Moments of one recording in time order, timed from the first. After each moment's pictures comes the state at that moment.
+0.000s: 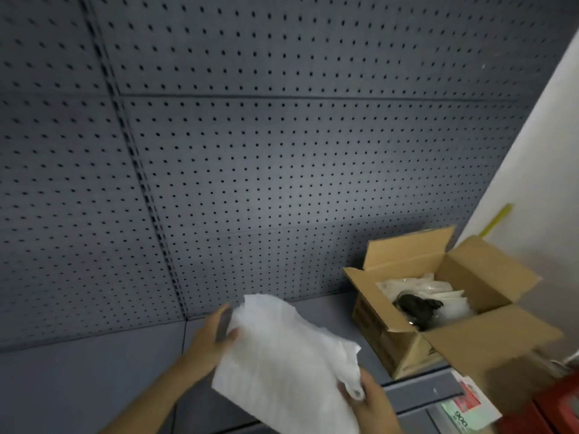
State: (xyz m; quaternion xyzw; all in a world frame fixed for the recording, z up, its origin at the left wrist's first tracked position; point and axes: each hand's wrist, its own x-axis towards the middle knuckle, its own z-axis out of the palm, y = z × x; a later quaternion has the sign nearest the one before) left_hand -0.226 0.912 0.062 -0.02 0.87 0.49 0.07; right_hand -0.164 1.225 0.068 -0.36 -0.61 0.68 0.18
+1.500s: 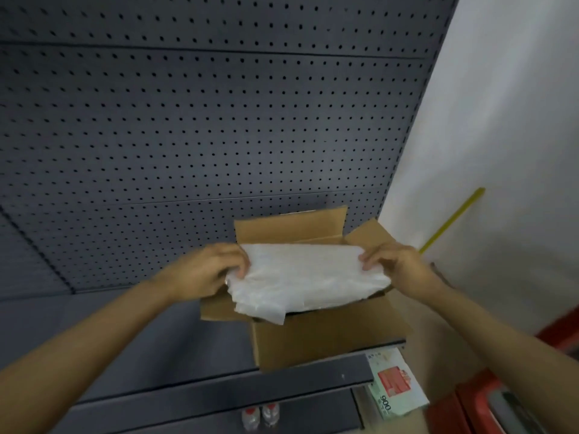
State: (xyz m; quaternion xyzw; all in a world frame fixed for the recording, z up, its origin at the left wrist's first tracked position) left_hand -0.298 1.231 0.182 0.37 0.91 0.15 -0.08; right_hand -0.337 1.634 0.169 0.30 -0.89 0.33 0.09
